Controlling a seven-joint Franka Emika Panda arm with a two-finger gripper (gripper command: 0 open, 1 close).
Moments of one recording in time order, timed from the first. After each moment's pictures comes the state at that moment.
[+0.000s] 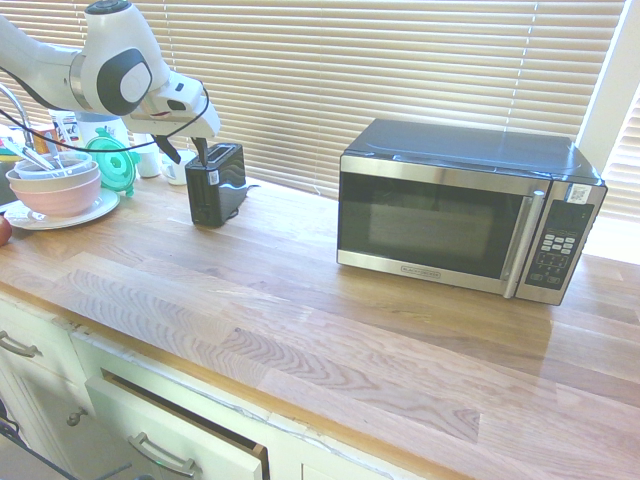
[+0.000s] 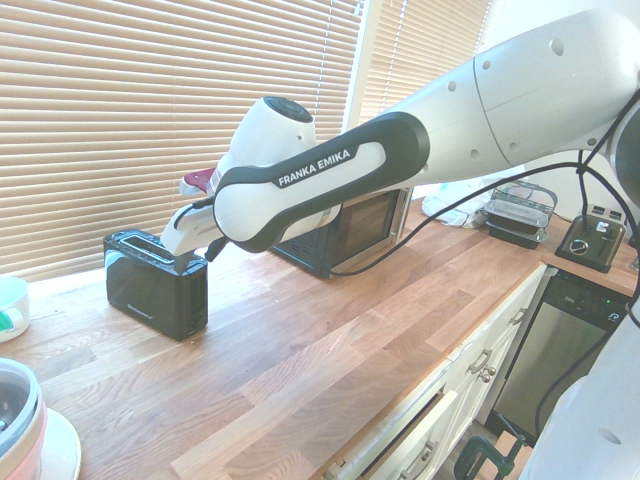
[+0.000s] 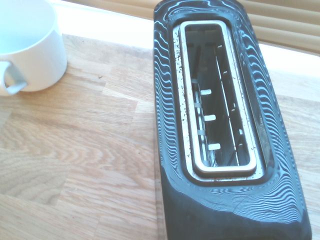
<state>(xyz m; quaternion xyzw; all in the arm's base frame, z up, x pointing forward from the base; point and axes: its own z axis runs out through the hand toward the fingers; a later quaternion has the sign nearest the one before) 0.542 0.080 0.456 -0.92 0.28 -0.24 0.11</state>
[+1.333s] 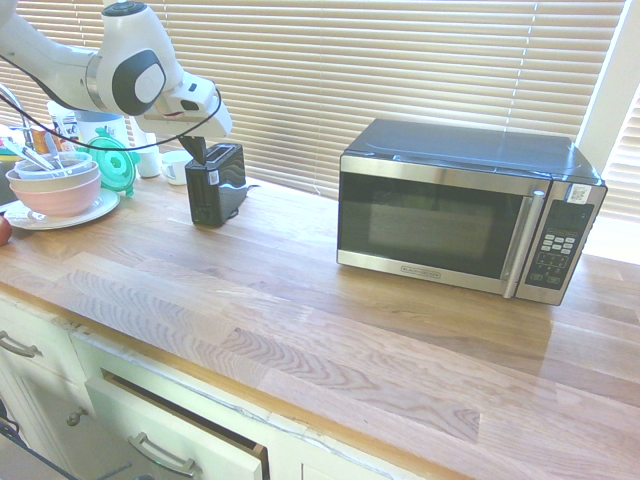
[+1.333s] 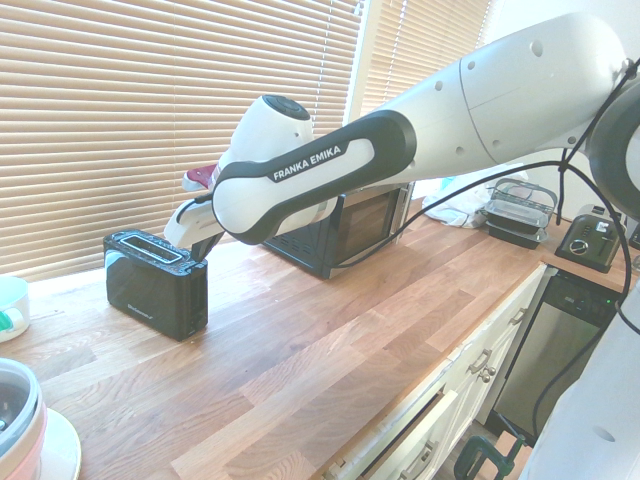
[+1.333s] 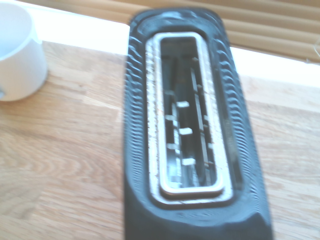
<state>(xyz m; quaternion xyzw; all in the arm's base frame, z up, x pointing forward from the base) 0.560 0.058 0.455 -0.92 0.28 -0.24 0.11</state>
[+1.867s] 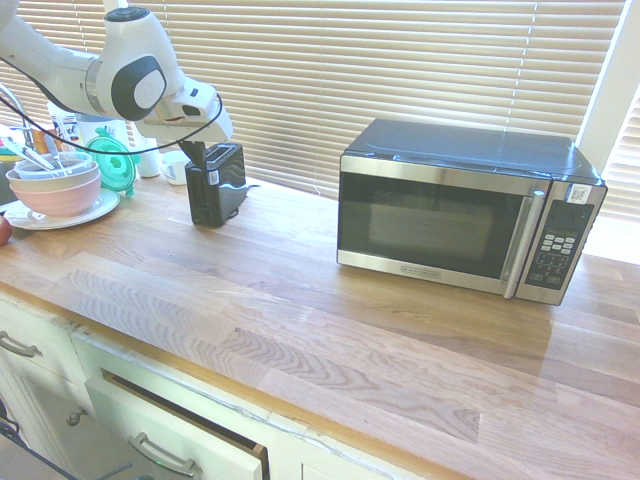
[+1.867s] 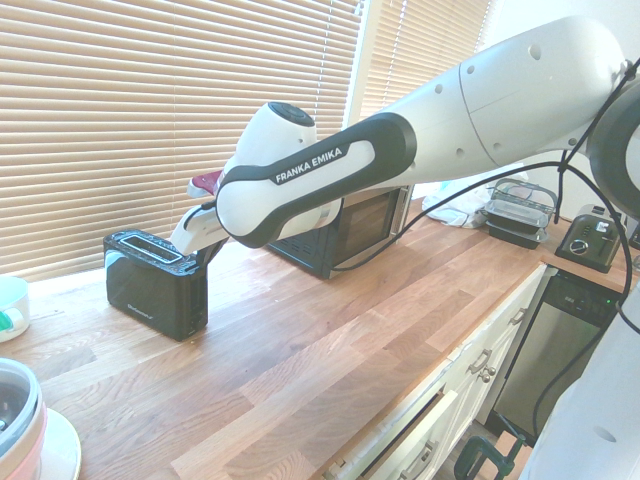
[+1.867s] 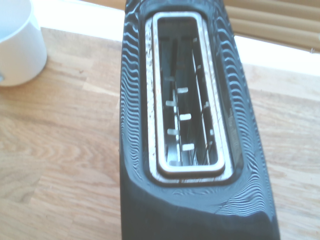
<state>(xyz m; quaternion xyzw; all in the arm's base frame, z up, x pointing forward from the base) 0.554 0.060 0.445 -0.93 0.27 -0.24 0.11</state>
